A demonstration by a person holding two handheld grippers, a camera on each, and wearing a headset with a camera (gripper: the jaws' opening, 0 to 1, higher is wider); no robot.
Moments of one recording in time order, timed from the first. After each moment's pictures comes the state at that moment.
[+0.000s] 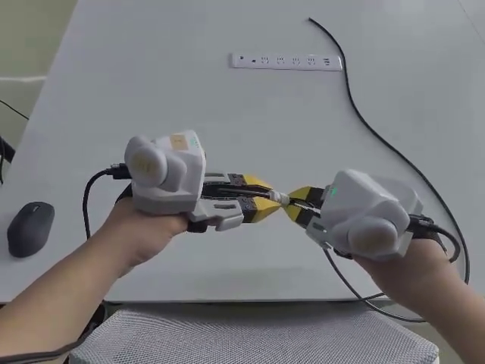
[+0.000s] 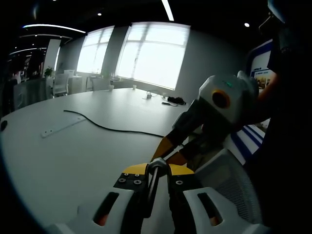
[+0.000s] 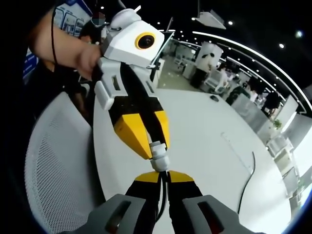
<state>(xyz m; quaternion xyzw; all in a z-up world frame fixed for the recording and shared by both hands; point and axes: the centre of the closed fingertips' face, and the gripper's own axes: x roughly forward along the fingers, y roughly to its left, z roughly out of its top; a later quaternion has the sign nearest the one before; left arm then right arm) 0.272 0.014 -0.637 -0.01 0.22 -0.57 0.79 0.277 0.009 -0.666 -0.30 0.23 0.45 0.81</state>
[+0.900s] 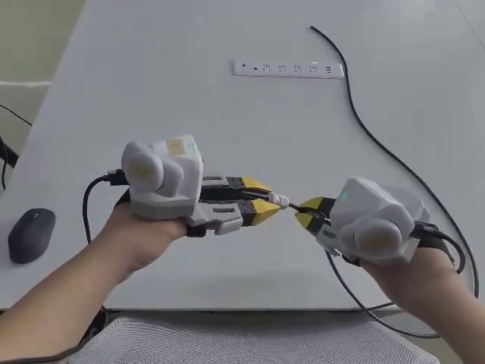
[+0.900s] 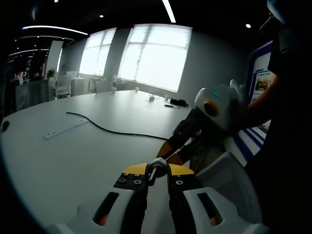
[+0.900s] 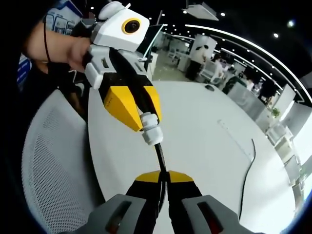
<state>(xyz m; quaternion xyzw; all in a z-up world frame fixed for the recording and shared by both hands) 0.278 0.015 -0.630 -0.01 0.21 -0.56 0.80 0.285 -0.020 -0.686 -0.27 0.27 0.42 0.82</state>
